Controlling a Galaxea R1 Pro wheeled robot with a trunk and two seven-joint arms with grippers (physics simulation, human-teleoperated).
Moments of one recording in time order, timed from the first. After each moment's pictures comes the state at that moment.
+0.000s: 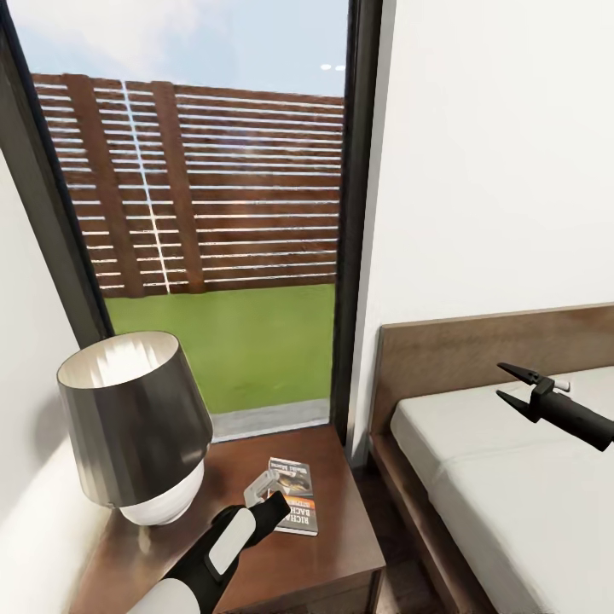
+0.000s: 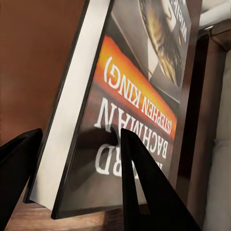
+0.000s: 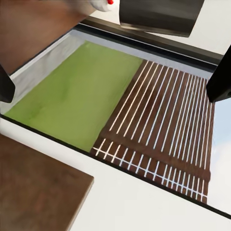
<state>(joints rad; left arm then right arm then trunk) -0.54 -0.17 -0.20 -0.54 0.87 0.29 0.21 -0.78 -0.52 -0.43 -0.58 -0.70 0.90 0.87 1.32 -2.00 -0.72</state>
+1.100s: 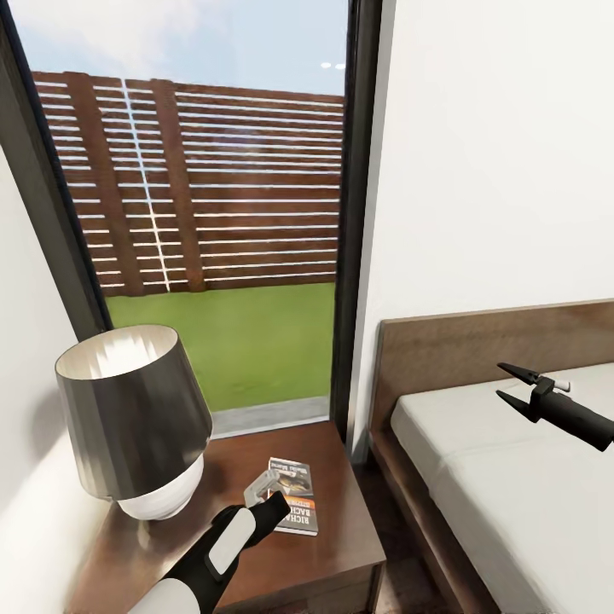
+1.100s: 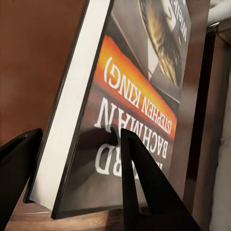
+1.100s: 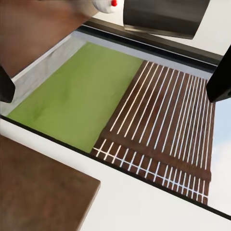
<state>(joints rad) -0.54 -0.17 -0.20 -0.54 0.87 0.29 0.21 -0.78 -0.52 -0.43 -0.58 -0.70 0.90 0.87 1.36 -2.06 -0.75</state>
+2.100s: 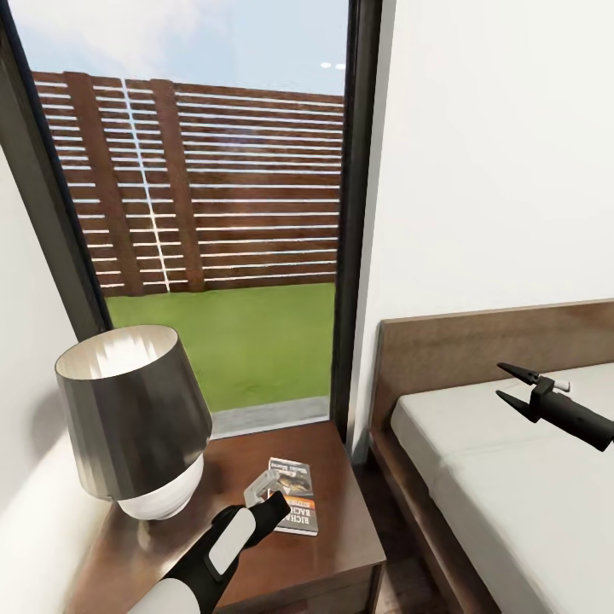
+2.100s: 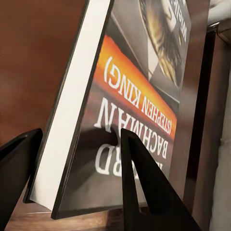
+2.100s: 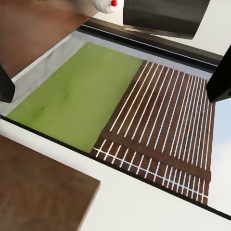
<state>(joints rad) -0.54 -0.17 -0.20 -0.54 0.87 0.29 0.21 -0.78 -0.52 -0.43 -0.58 -0.70 0.90 0.87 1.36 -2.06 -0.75</state>
